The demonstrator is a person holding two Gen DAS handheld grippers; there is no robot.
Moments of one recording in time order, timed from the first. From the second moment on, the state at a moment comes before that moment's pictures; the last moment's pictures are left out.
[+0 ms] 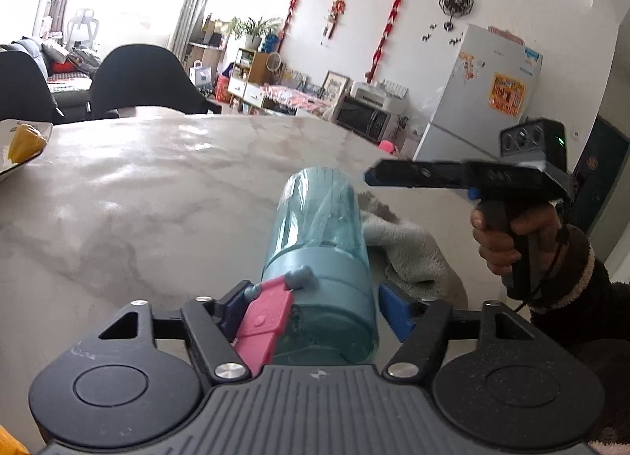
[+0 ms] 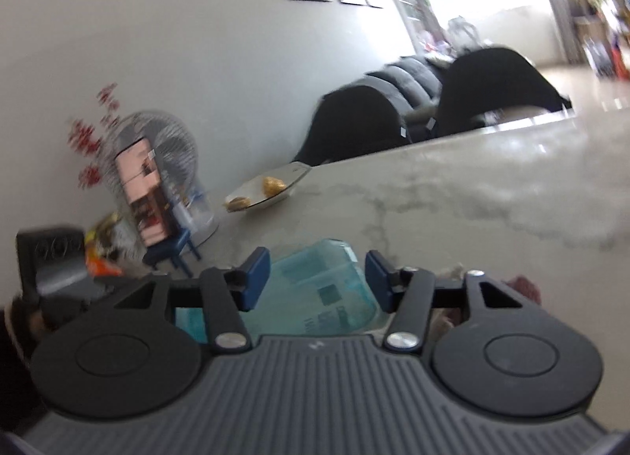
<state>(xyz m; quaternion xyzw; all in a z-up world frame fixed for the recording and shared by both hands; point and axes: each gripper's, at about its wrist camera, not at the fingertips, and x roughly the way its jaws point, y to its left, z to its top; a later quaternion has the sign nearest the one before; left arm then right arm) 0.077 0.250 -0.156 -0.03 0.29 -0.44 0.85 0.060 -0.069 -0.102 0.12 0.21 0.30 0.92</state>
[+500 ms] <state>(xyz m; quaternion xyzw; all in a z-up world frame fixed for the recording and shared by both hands) 0.034 0.300 -0.153 -0.07 0.24 -0.38 0.89 0.005 0.023 -0.085 -0.25 0.16 0.39 0.87</state>
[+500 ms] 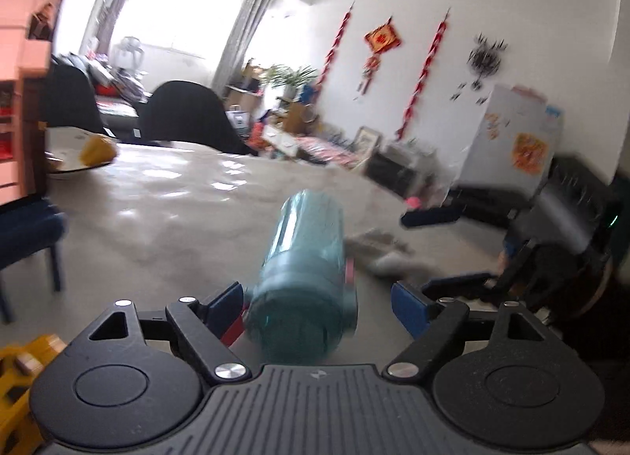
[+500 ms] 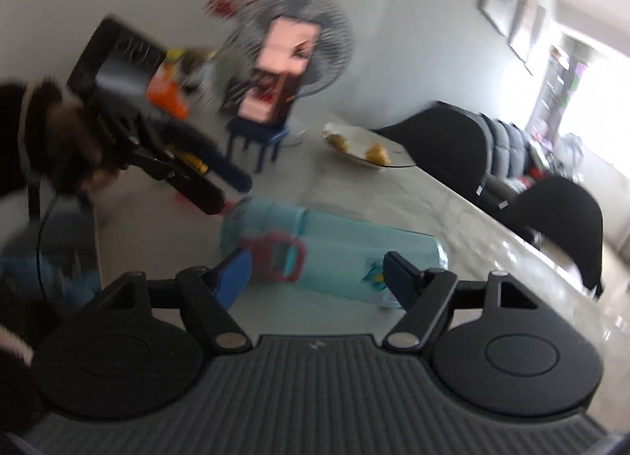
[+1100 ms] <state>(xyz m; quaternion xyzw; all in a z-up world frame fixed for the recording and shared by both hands) 0.019 0.321 -0.169 -0.08 0.26 -0.34 0.90 0.017 0.127 -0.114 -0.62 0.08 0.46 0.63</state>
